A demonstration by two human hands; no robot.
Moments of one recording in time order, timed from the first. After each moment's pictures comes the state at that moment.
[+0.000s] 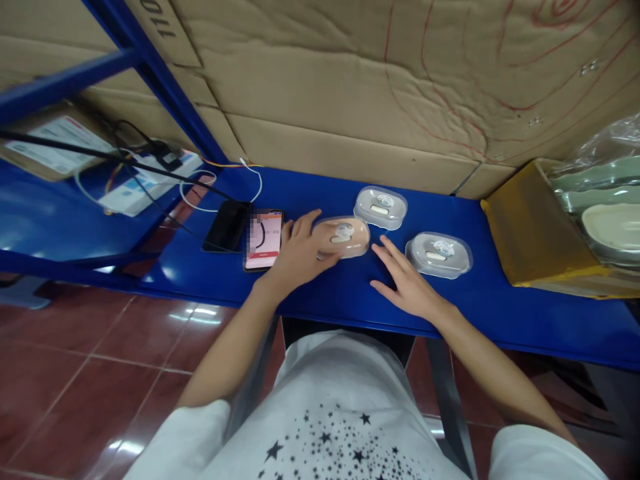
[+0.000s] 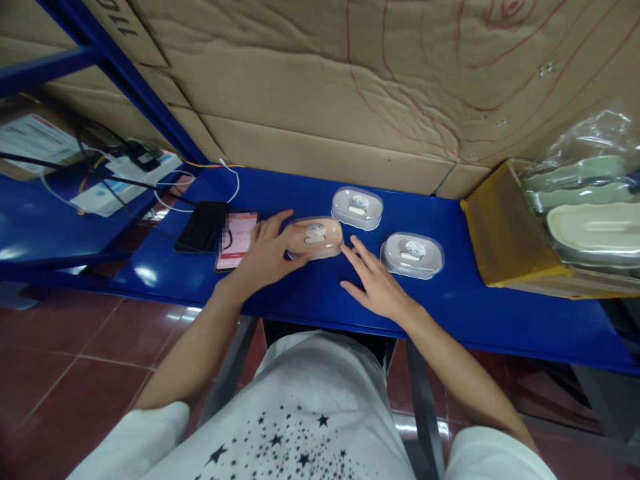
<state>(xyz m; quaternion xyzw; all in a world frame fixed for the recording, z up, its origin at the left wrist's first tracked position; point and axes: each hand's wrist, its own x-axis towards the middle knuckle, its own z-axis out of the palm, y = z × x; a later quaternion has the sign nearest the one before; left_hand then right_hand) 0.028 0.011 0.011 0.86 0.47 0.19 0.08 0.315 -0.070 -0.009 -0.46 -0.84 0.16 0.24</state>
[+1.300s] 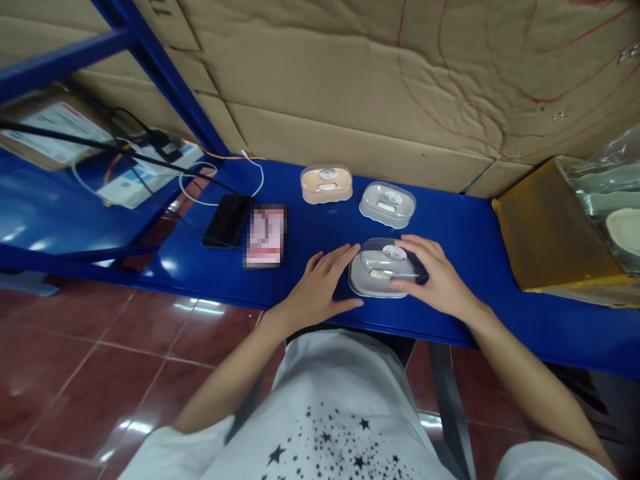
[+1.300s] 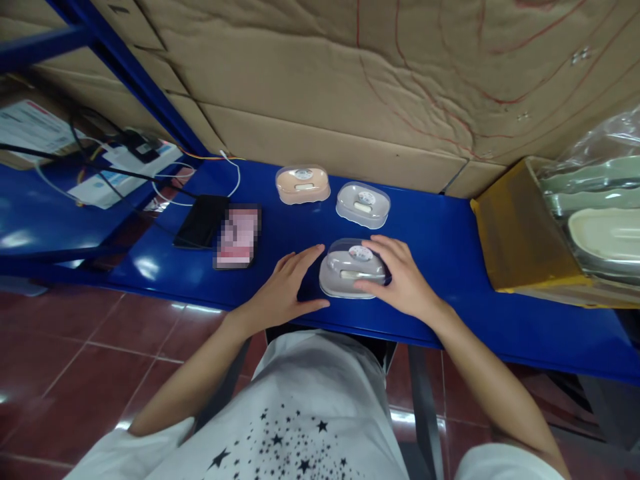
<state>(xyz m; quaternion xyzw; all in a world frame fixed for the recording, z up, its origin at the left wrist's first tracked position) 0.038 -0.044 -0.004 0.88 0.37 0.17 0.24 0.347 -0.062 0.016 -0.50 -0.81 0.13 0.27</state>
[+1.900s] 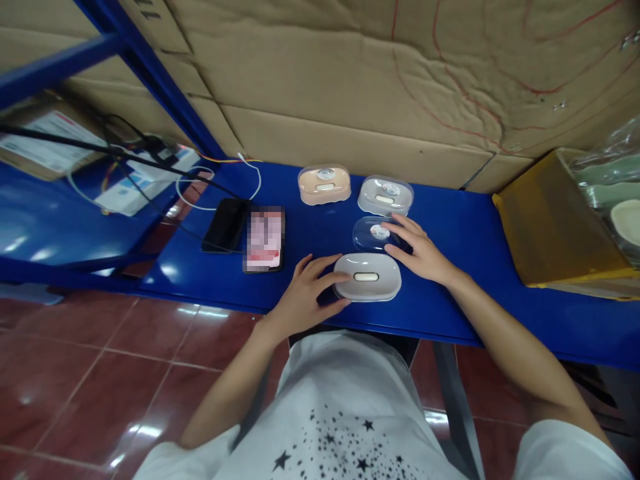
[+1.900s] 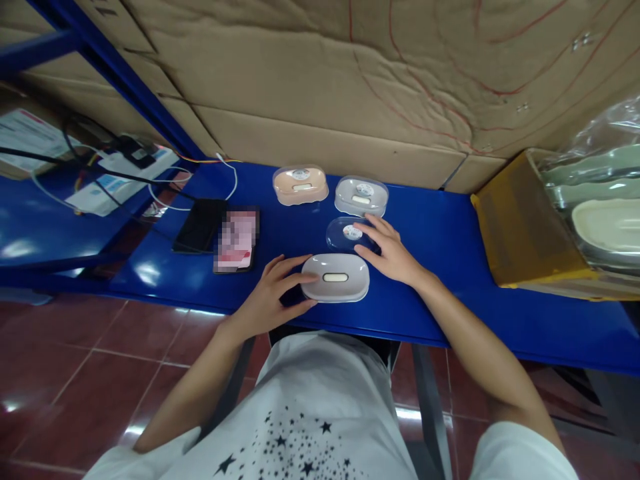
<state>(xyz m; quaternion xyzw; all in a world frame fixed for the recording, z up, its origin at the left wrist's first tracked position) 0.013 -0.049 -0.019 0.87 0.35 0.27 0.21 0.349 -0.003 -0.010 -0.50 -0.81 0.17 0.27</state>
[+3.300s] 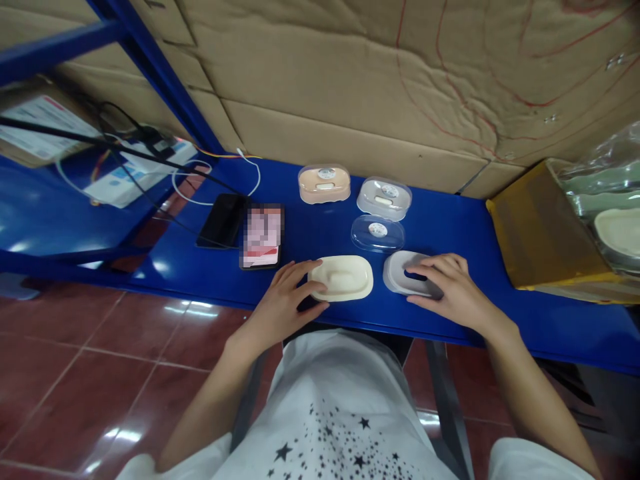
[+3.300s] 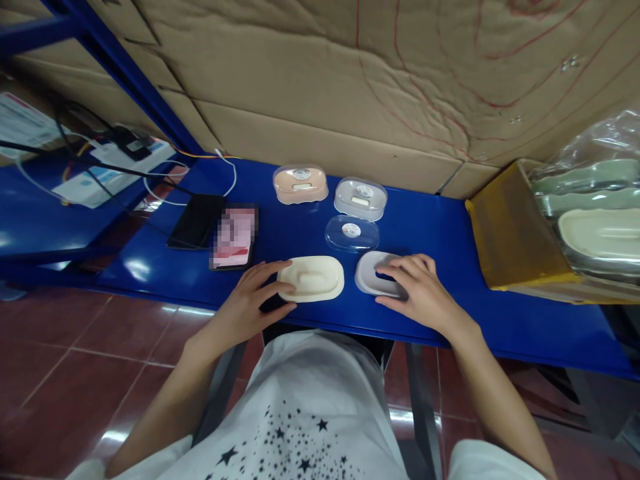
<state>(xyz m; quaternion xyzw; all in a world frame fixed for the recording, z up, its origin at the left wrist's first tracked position) -0.016 -0.064 -0.023 0.87 0.38 0.27 0.15 0.383 -0.092 0.019 -0.48 -0.86 0.05 0.17</state>
